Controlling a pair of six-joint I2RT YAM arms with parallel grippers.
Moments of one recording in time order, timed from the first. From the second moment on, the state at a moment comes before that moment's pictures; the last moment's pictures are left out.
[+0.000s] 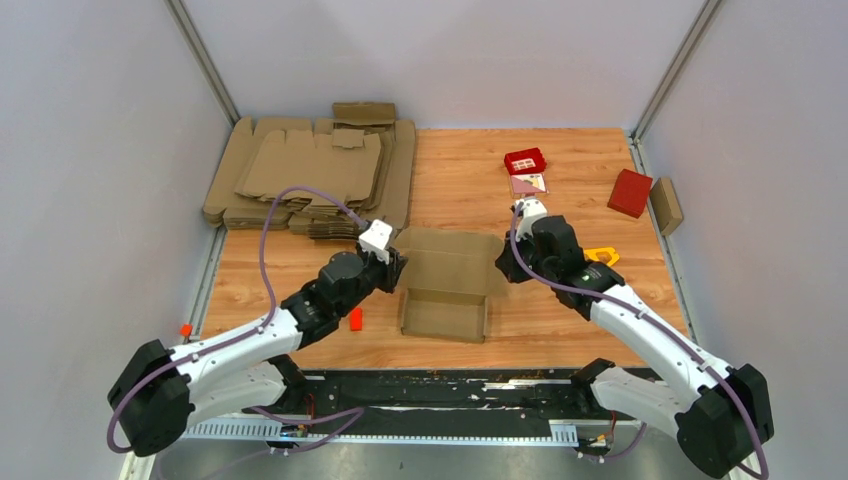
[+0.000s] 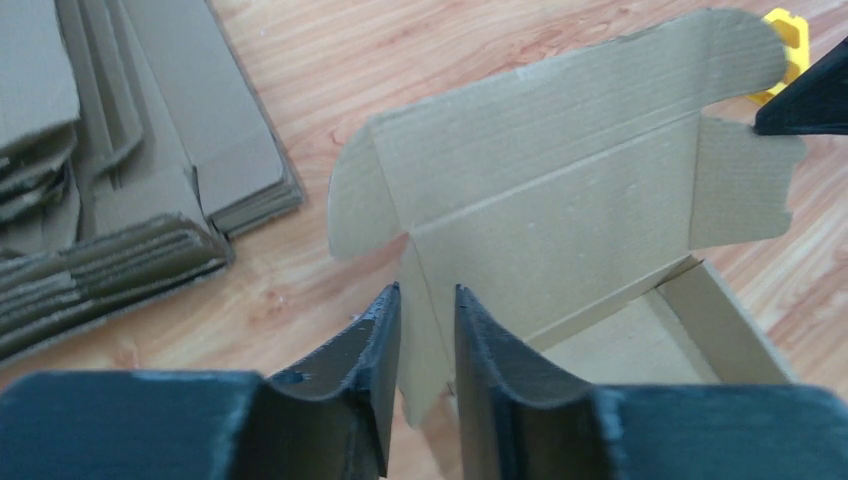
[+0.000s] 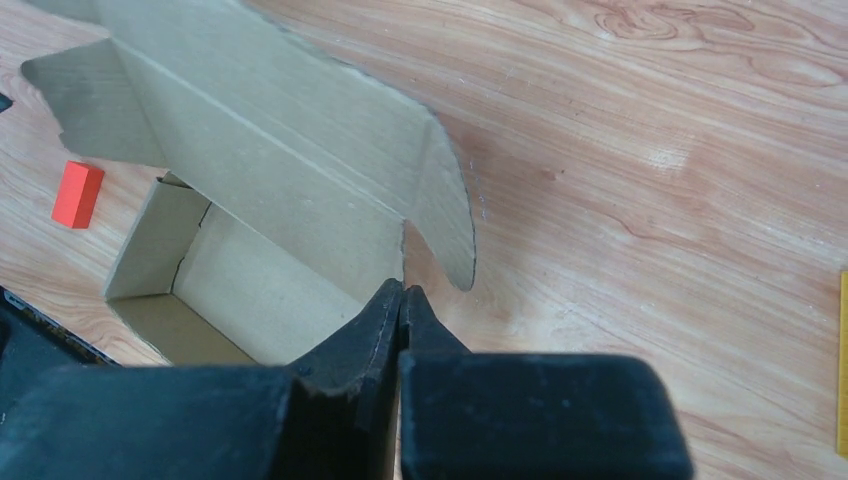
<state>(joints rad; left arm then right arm) -0.83 1.01 0.45 0.32 -0.21 -0.15 0.54 1.02 0.72 -0.33 -0.07 0.26</state>
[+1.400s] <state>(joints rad) -0.69 1.36 0.97 -0.34 -0.06 -0.18 0.49 1.04 0.75 -0.45 -0.16 0.27</state>
